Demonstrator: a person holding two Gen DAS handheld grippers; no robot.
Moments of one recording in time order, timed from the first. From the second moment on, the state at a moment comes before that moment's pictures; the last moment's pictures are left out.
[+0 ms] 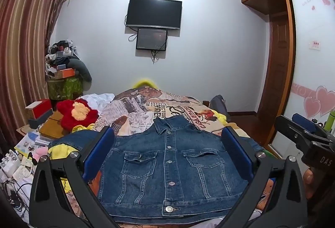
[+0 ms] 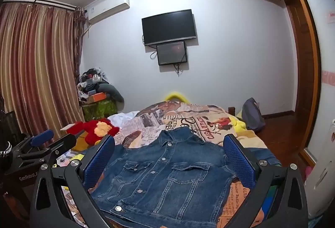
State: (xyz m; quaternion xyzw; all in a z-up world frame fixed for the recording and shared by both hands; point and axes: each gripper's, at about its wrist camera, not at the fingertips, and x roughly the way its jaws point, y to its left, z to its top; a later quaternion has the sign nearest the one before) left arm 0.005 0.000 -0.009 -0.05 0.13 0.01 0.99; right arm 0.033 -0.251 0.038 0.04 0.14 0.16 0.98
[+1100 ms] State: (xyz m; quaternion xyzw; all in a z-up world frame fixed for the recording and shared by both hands) left arm 0.005 -0.002 -0.005 -0.04 0.13 0.01 0.99; right arm 0.038 -0.255 0.041 0.04 0.14 0.17 0.97
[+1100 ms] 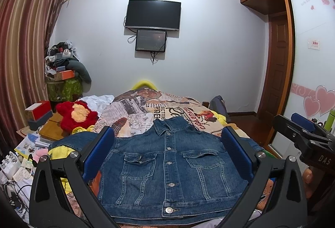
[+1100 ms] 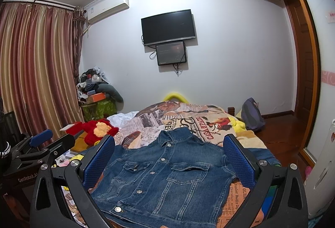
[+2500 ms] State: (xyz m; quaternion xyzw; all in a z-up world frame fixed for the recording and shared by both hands) left arm 0.026 0.012 -0.009 -0.05 0.14 0.02 0.99; right arm 0.058 -0.245 0.036 0.04 0.16 0.17 0.97
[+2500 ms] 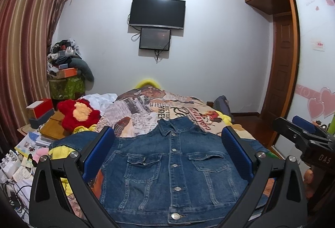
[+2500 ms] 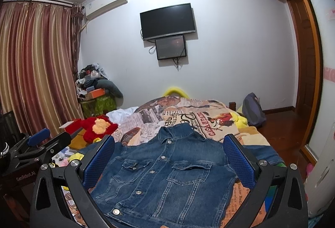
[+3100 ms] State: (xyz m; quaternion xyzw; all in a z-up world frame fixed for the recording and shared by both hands) left arm 0.177 0.146 -0.063 -0.10 0.25 0.14 0.95; right arm 0.214 -0.190 0.006 0.00 0.23 0.16 0.96
